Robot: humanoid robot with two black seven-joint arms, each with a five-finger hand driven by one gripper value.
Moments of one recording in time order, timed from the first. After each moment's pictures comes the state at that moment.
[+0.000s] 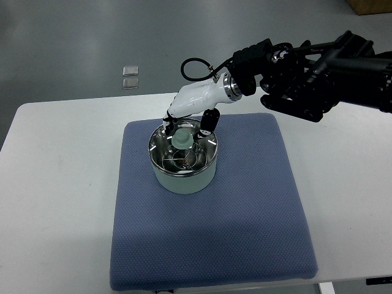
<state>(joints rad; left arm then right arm) 0.02 0.00 -0.06 -0.16 0.00 -0.02 0.05 1.59 -0.07 -0.53 0.76 -1.23 0.05 0.61</state>
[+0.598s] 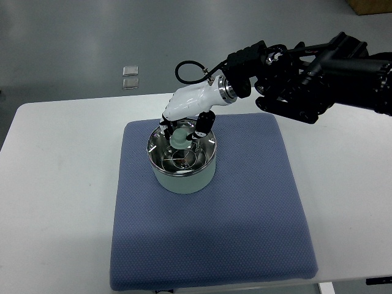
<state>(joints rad) 0.02 0.00 -0.06 -0.16 0.00 -0.02 0.05 1.59 -0.05 -0.53 0.76 -1.23 0.05 0.61</state>
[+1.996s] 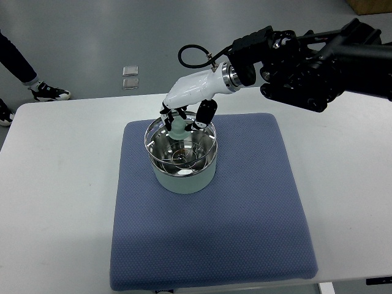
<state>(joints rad) 0.02 0.00 -0.06 -0.16 0.00 -0.02 0.05 1.65 -0.12 -0.52 0.80 -1.17 0.10 0.61</state>
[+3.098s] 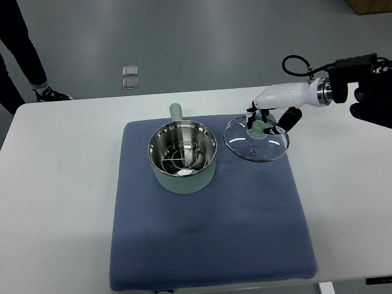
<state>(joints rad) 0.02 0.00 -0.06 -0.17 0.00 -0.02 0.05 1.41 -0.46 -0.52 0.89 -1.18 -0.01 0.61</state>
